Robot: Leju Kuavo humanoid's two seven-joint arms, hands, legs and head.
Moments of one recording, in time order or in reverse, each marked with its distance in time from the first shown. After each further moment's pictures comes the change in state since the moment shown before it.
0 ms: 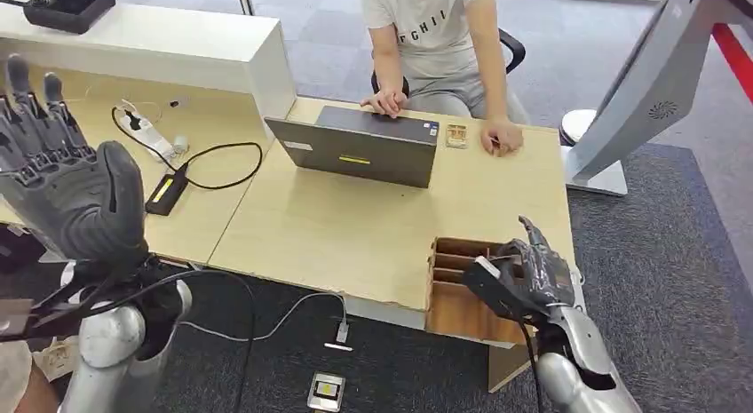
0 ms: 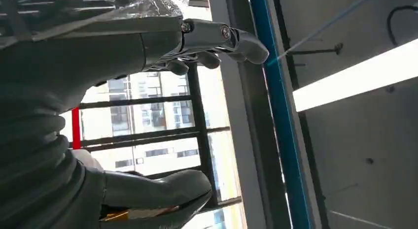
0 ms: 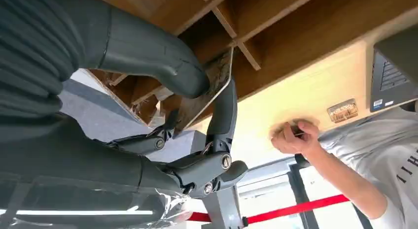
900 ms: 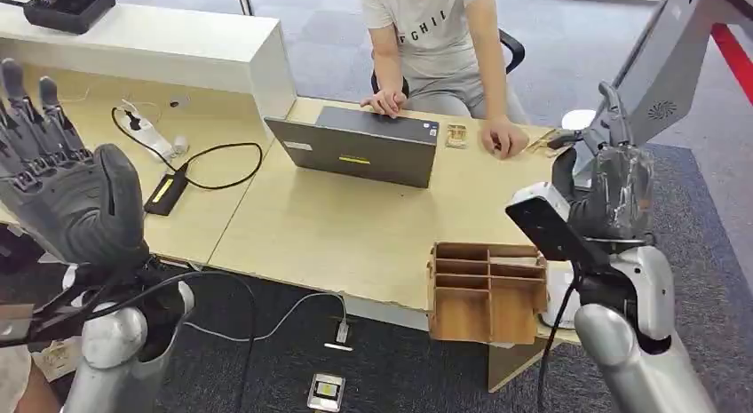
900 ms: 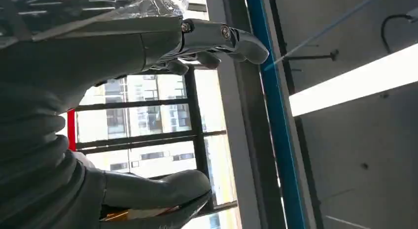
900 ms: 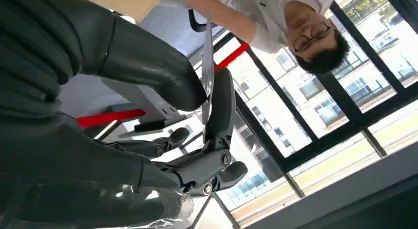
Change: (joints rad) left arm 0.003 -0.010 0.000 0.006 0.008 0.008 -0.034; right arm -0.182 -0.007 -0.066 -0.353 0.005 -0.129 -0.037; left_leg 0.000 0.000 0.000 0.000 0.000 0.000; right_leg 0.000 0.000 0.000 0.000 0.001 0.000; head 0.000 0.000
